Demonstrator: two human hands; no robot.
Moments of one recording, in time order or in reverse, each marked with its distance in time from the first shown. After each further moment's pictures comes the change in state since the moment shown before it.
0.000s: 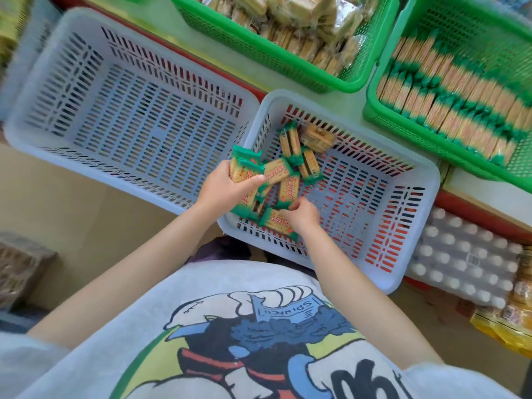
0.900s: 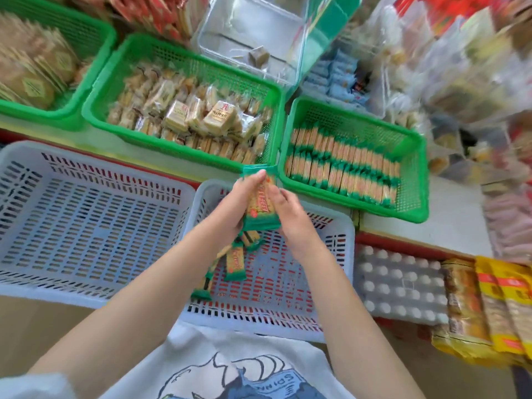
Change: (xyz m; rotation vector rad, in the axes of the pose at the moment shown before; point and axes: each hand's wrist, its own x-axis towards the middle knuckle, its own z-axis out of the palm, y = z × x) left_hand -0.003 0.190 0.044 -0.653 -0.479 0.005; right_hand -0.090 -0.058 -0.168 0.841 0.043 -0.380
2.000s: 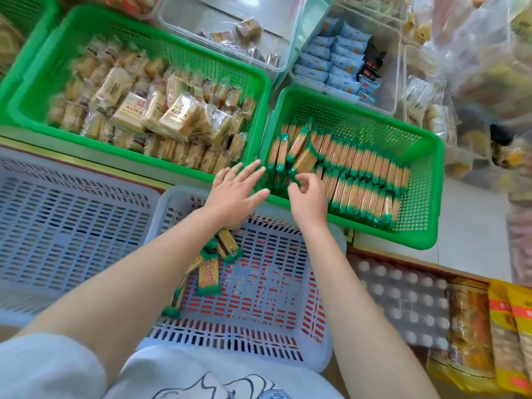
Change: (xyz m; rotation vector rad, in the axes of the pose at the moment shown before) left_hand 0.147 -0.011 0.018 1.548 0.075 0.323; right_hand 0.128 -0.004 -0.097 -0.469 0.405 -0.127
